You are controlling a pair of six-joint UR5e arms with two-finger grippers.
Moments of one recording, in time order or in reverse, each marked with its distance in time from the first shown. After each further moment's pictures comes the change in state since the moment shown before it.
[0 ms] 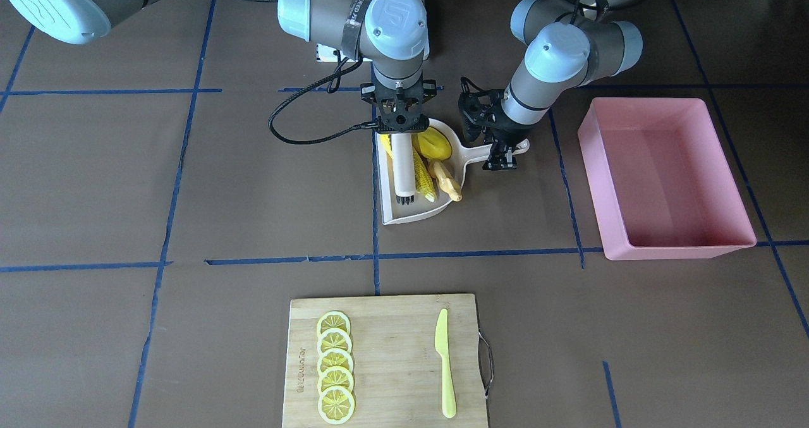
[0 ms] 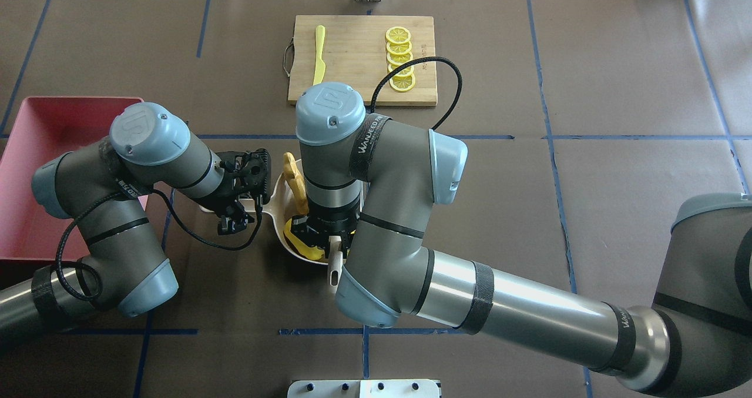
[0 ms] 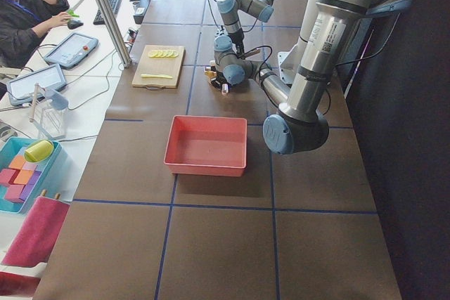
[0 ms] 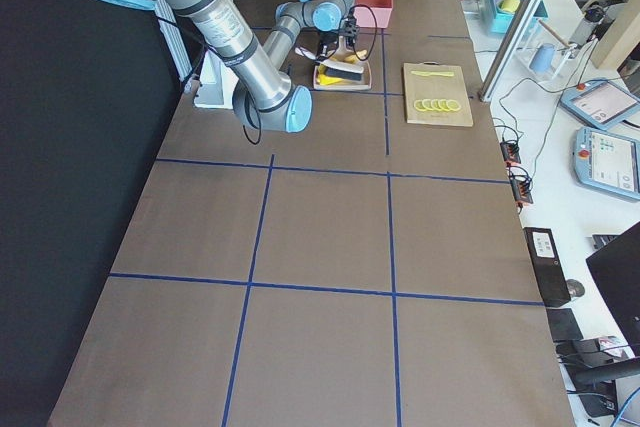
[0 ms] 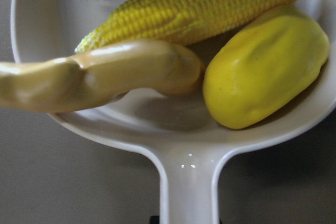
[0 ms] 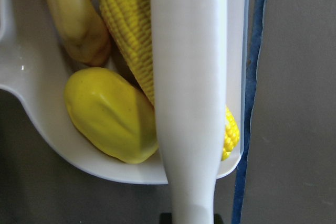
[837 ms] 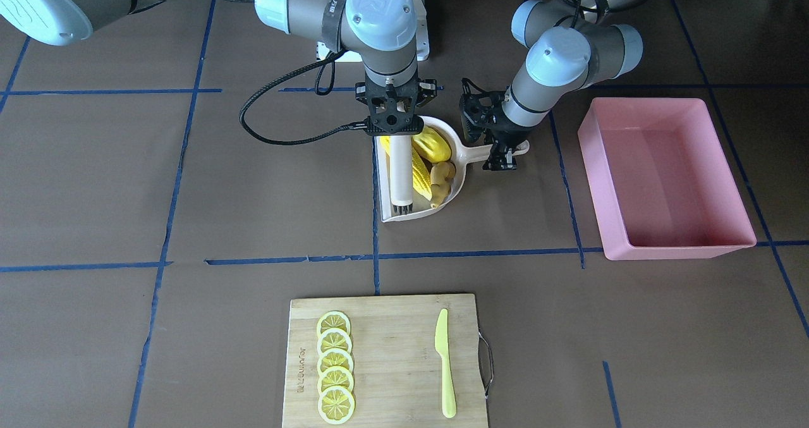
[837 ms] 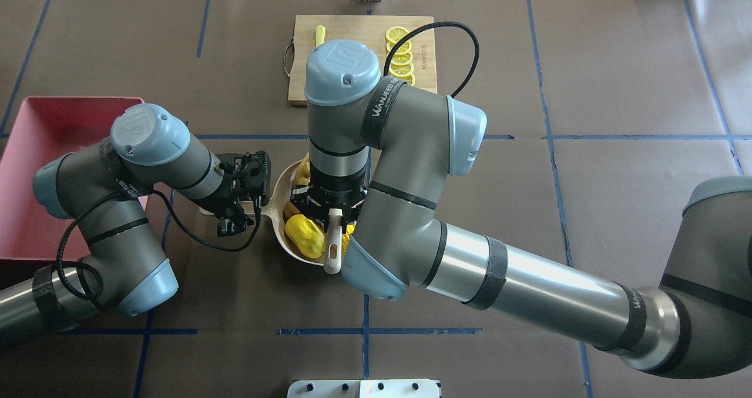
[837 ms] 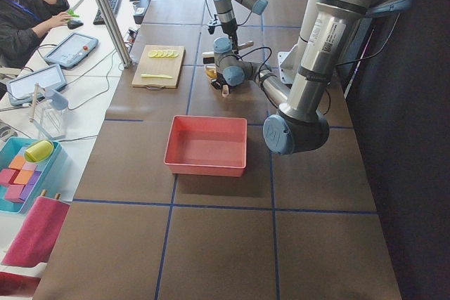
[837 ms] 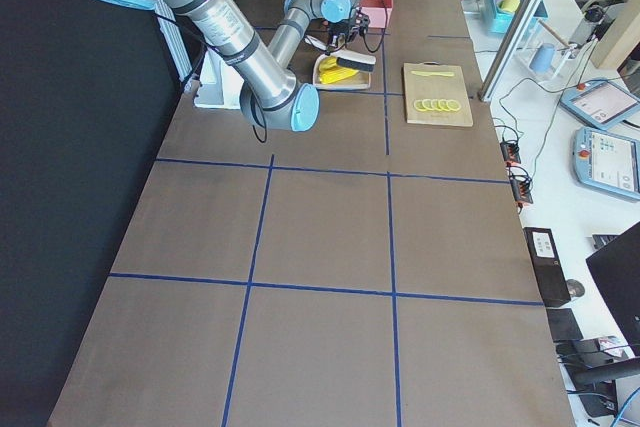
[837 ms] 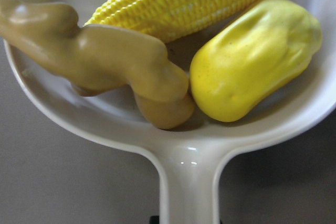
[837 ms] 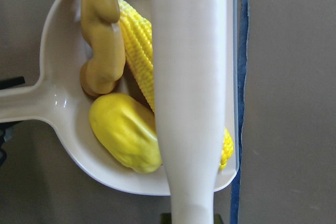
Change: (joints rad) left arm 0.000 0.003 0.010 -0.012 -0.019 0.006; right arm 0.087 -0.004 0.057 -0.011 0.048 0.005
